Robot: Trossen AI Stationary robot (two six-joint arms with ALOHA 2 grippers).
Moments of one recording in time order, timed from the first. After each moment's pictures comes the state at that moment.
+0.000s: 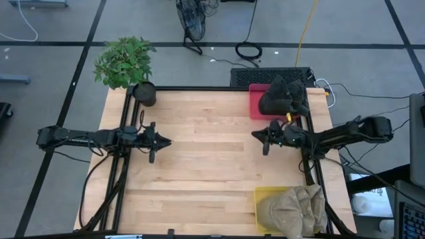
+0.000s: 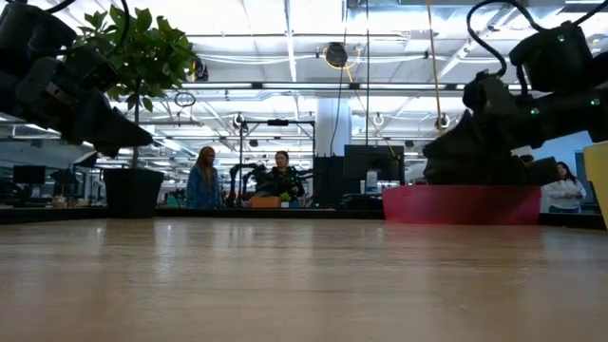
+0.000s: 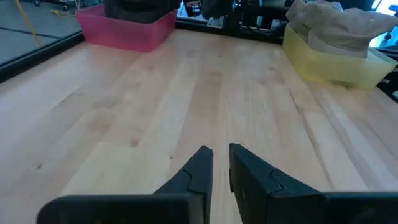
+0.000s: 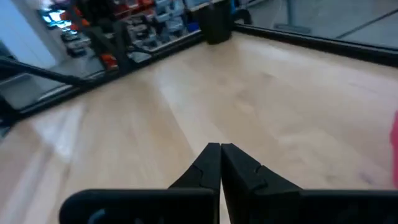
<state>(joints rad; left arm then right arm) 0.03 0.37 0.01 0.08 -0.03 -0.14 -0.14 1.10 0.02 0.87 0.15 0.35</state>
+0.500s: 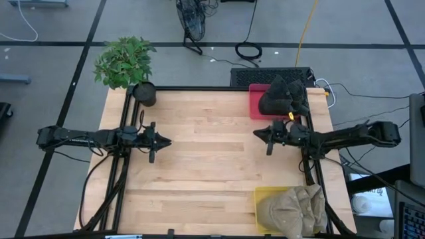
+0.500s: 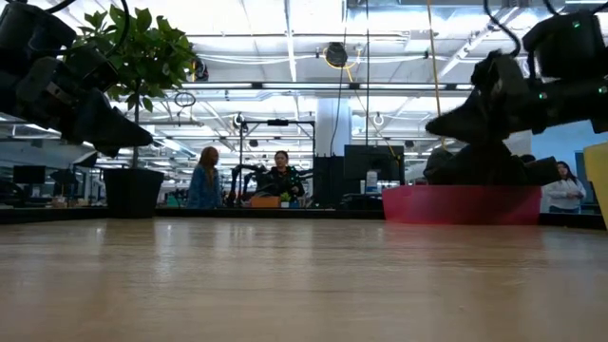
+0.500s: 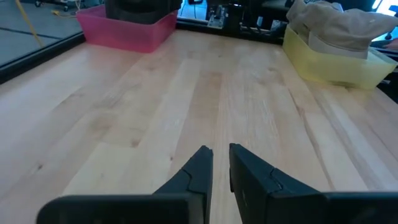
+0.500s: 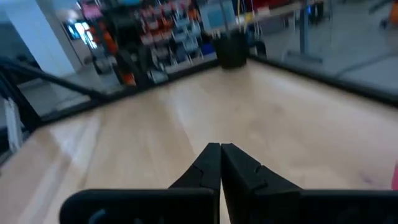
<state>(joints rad) 0.03 0.37 0.01 0.08 -0.03 -0.14 -0.14 0.92 0.02 0.78 0.10 0.28</state>
